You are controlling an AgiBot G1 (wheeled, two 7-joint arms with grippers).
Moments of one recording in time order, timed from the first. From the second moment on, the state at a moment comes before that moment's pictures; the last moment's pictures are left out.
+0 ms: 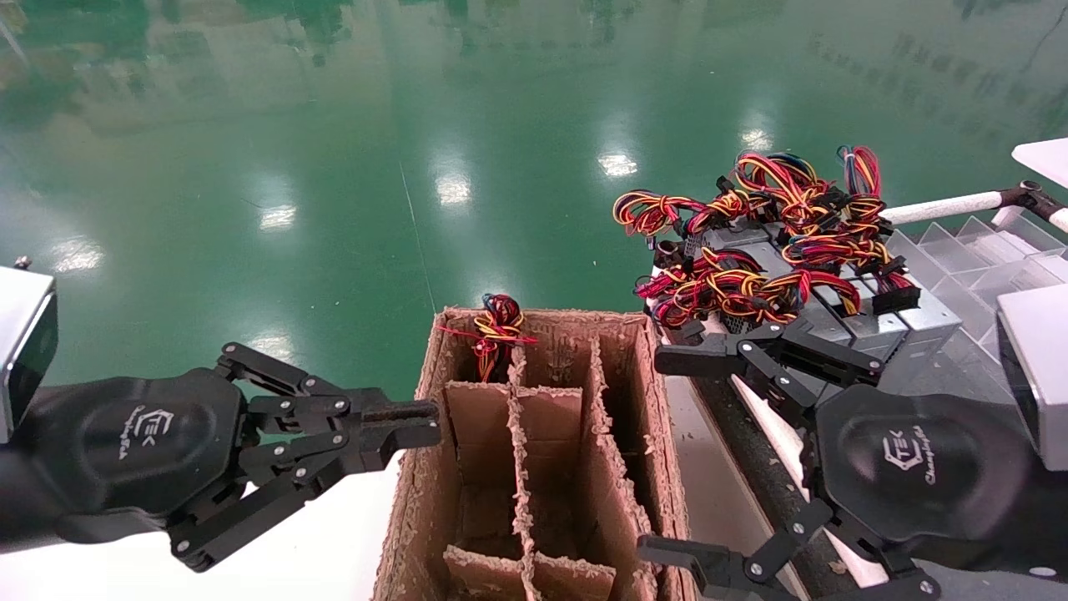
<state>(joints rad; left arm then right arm) -1.09 0.58 0.35 -1.27 0.68 1.47 -0.15 1.08 -0.61 -0.28 1.28 -0.73 -1.49 0.19</state>
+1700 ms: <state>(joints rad) -1.09 0.58 0.35 -1.26 0.68 1.47 -0.15 1.35 -0.98 -0.58 1.11 -1.32 -0.98 0.56</state>
